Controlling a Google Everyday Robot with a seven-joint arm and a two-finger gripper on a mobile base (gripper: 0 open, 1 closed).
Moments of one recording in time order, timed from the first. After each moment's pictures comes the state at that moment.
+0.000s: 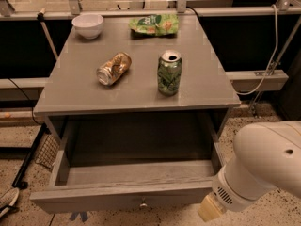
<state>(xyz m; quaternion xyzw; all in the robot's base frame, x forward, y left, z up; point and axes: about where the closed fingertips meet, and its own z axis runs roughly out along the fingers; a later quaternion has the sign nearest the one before) 0.314 -0.160 0.694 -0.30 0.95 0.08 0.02</state>
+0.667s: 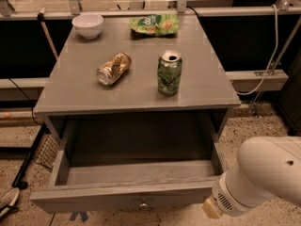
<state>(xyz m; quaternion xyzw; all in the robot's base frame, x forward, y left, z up) 0.316 -0.161 0.668 -0.29 0.95 0.10 0.05</state>
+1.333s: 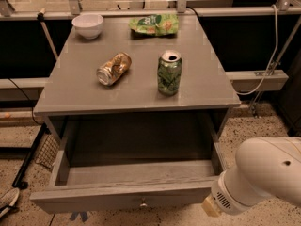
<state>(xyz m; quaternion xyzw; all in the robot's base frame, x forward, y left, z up) 0.323 -0.161 0.663 -0.30 0.95 0.10 0.06</state>
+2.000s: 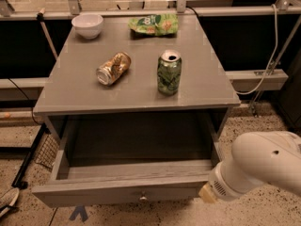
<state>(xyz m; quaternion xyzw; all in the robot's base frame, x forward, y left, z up) 0.360 -0.165 0.639 -0.30 0.94 0.10 0.07</state>
